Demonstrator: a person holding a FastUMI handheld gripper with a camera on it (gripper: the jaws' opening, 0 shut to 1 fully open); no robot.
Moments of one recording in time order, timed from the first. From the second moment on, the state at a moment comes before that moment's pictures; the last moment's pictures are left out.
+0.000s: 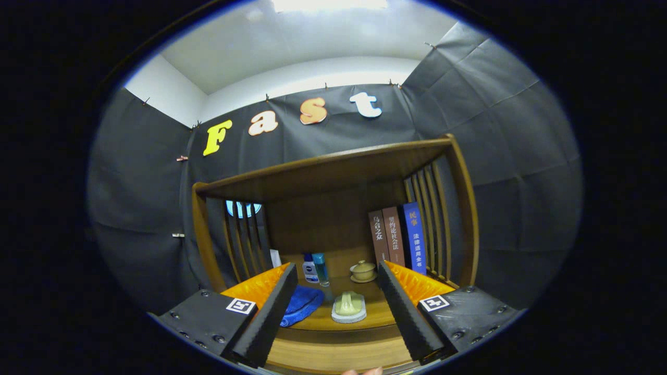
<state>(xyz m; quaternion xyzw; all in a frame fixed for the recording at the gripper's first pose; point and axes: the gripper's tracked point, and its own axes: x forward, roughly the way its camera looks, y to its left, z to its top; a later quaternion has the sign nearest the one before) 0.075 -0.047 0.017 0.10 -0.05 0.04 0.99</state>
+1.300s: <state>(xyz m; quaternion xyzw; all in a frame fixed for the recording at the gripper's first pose) 0.017 0.000 -0.241 -0.01 0.09 0.01 1.00</state>
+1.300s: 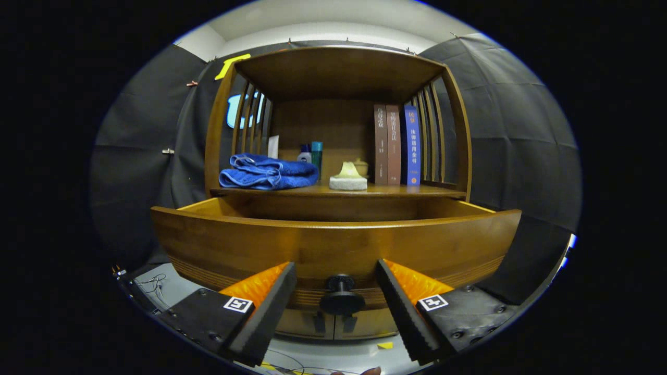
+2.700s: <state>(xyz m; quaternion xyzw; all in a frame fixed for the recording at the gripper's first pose) 0.149 0.002 -0.261 -0.03 0.13 0.00 0.99</state>
